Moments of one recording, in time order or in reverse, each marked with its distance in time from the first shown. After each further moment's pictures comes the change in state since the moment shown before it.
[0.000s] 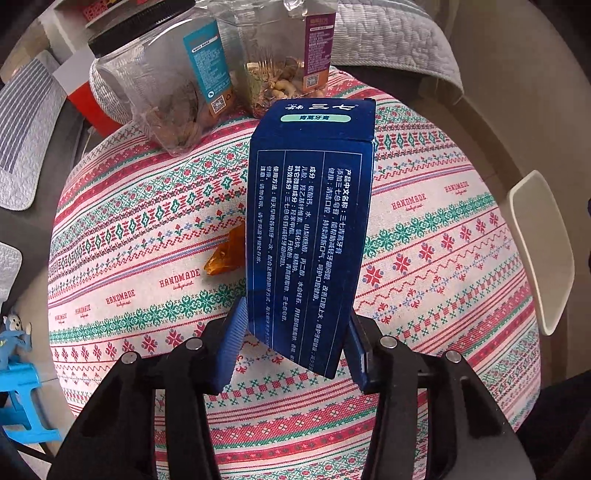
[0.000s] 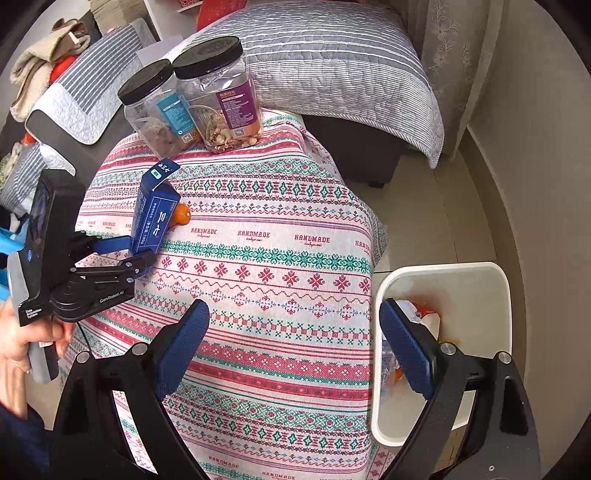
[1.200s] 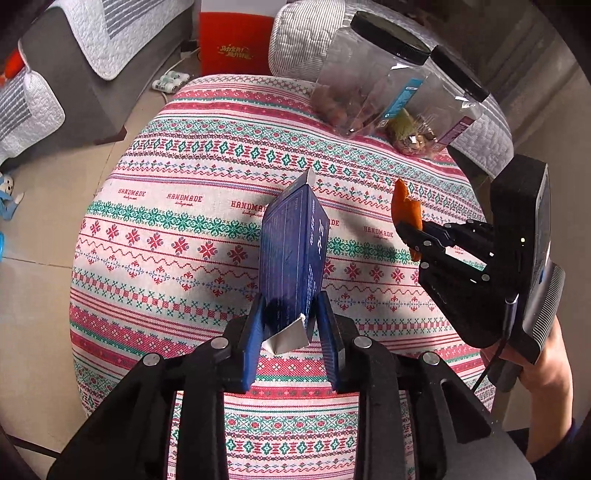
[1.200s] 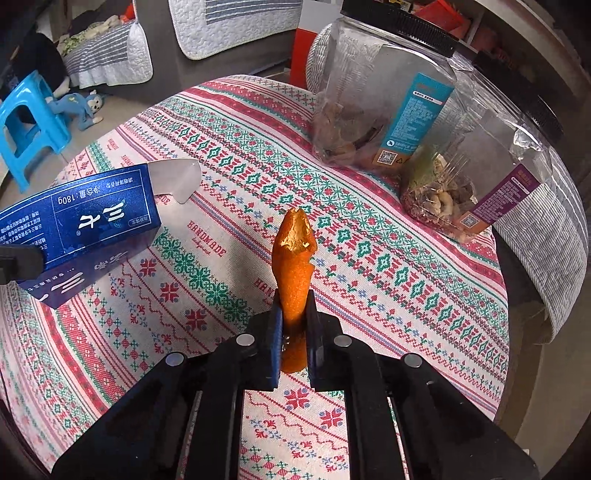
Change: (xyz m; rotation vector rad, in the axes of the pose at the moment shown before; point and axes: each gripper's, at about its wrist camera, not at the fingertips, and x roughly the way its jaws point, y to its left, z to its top) left arm -0.060 0.111 -0.071 -0.450 -0.078 -0.066; right arm 0.120 0.196 0.044 -0.542 -0.097 0.033
